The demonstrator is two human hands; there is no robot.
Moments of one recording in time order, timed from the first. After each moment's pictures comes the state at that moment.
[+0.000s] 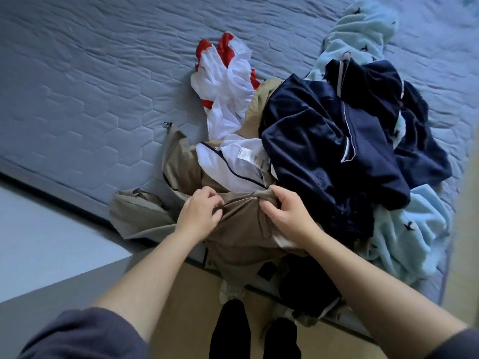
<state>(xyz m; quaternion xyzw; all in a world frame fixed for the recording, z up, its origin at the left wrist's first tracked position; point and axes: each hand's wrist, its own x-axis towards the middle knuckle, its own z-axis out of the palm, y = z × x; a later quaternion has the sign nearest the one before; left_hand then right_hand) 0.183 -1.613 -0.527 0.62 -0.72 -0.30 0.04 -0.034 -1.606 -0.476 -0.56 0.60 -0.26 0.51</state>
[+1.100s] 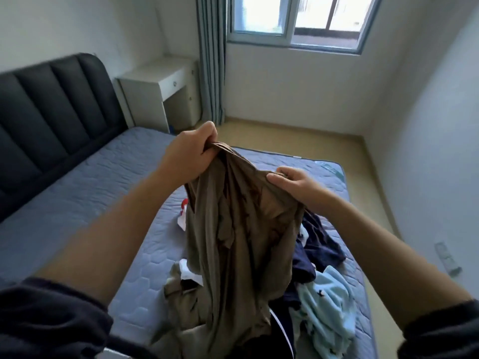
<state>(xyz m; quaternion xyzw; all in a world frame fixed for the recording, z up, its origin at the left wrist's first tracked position) 0.094 -1.650 0.020 0.38 -0.84 -0.04 0.37 -0.161 -1.587 -0.023 -0.63 0.56 -0.37 0.40</state>
